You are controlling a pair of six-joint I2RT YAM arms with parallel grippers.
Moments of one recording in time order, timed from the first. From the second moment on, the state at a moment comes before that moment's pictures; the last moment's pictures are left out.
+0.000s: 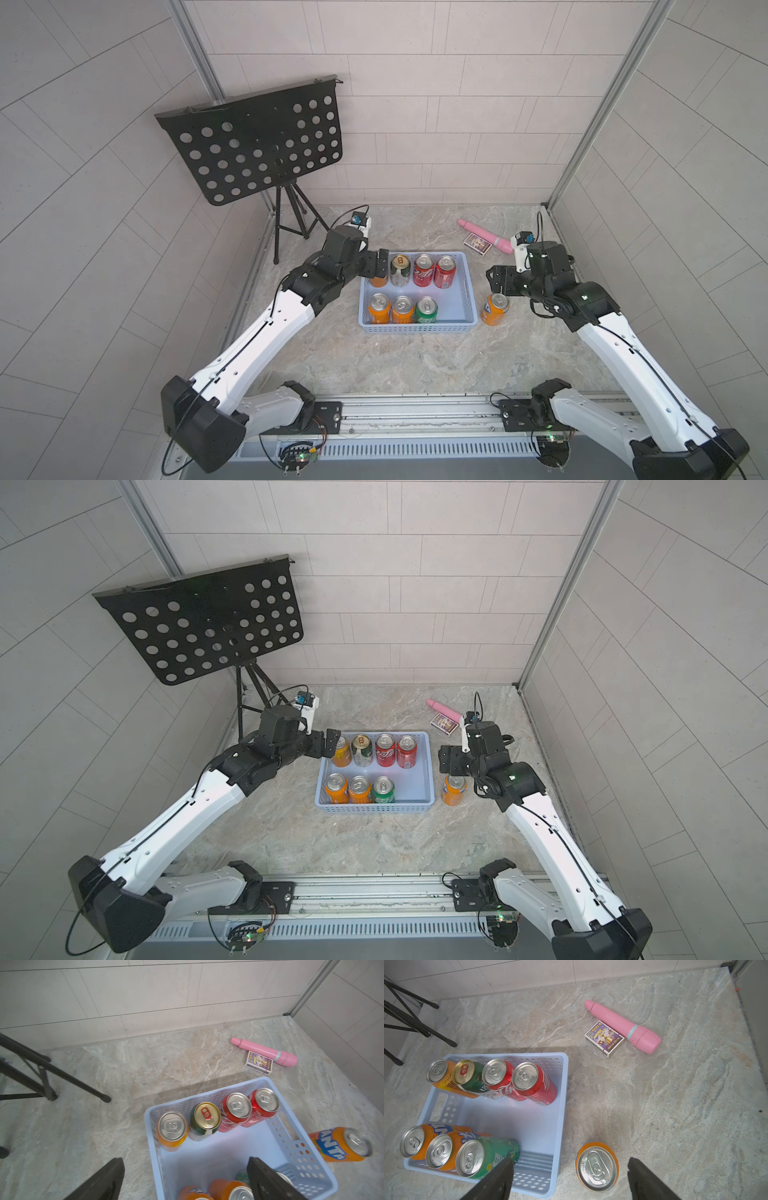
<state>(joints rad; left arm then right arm) -0.54 1.17 1.14 -0.56 -0.17 -0.22 0.29 0.99 1.06 -0.84 0.05 0.30</state>
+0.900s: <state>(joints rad) -0.52 1.28 1.16 -0.58 -0.11 -0.28 0.28 1.18 1.10 -0.84 0.06 0.30</state>
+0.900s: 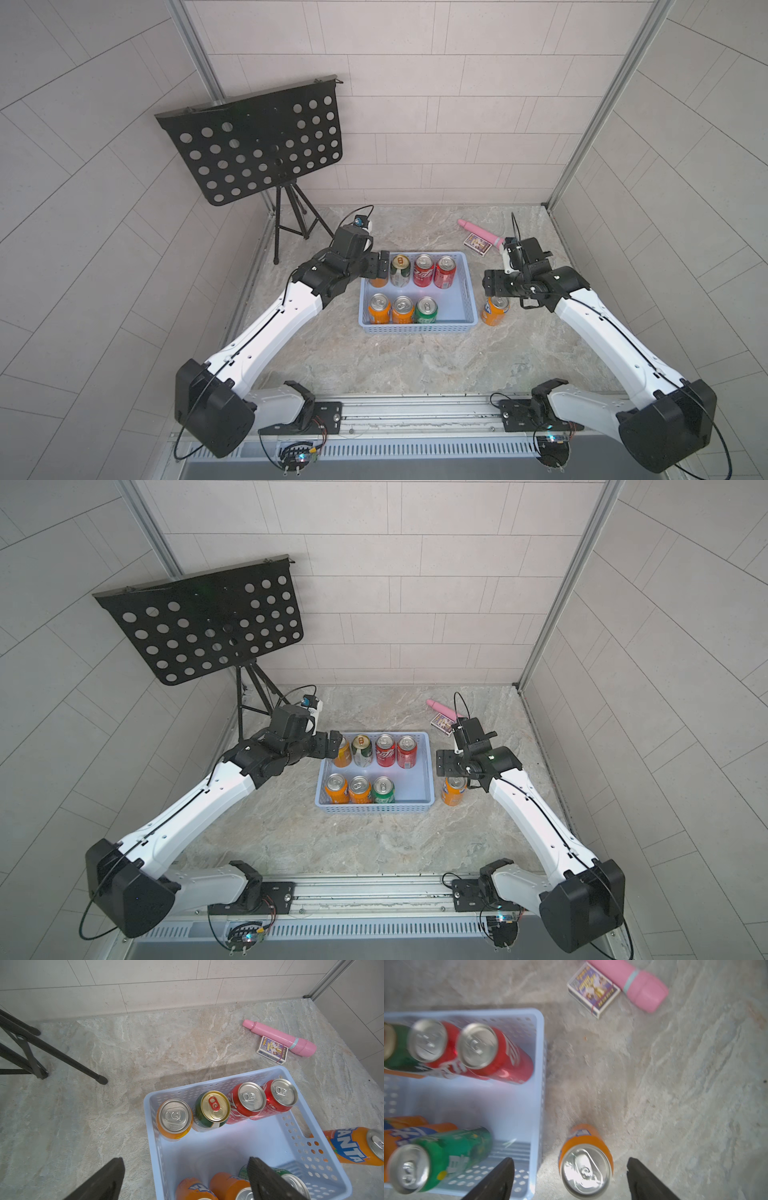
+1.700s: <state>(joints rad) -0.36 1.47 1.28 -0.51 0.12 -0.44 0.41 1.69 1.43 -0.71 -0.05 0.30</state>
